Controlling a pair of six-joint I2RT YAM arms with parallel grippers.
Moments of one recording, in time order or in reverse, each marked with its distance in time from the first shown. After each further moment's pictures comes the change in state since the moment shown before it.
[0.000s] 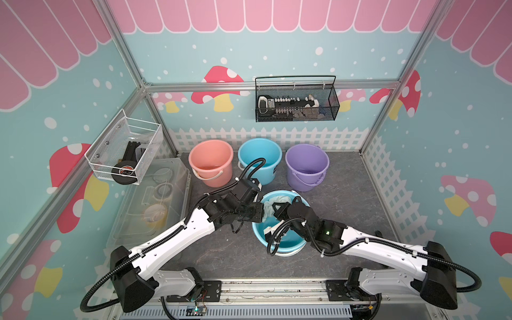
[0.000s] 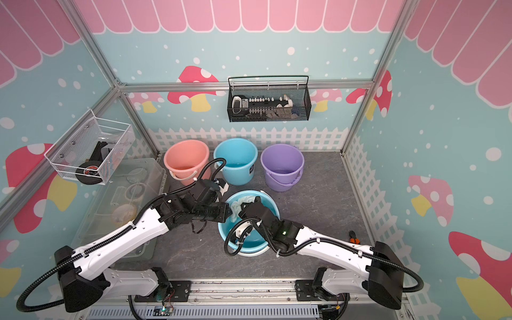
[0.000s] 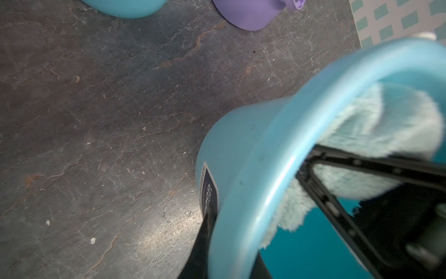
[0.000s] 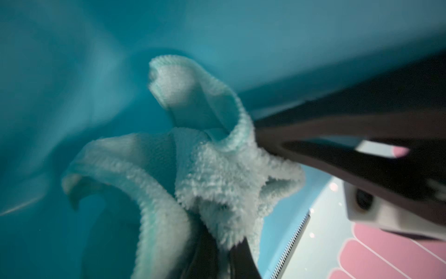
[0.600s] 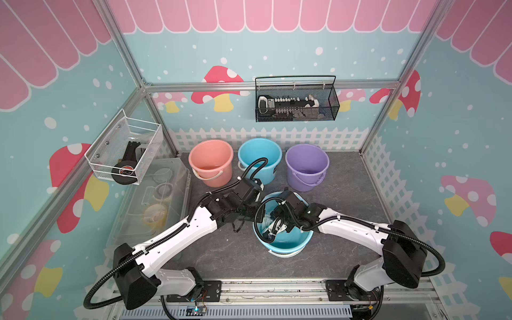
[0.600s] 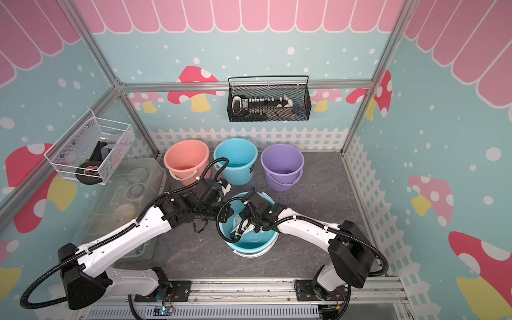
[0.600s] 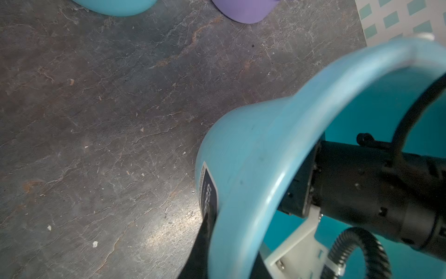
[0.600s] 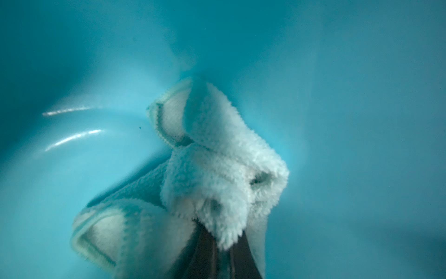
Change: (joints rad) left arm 0.001 0.023 0.013 -0.001 0.013 0.031; right arm -0.162 0.247 0.137 -0.253 -0.407 0.238
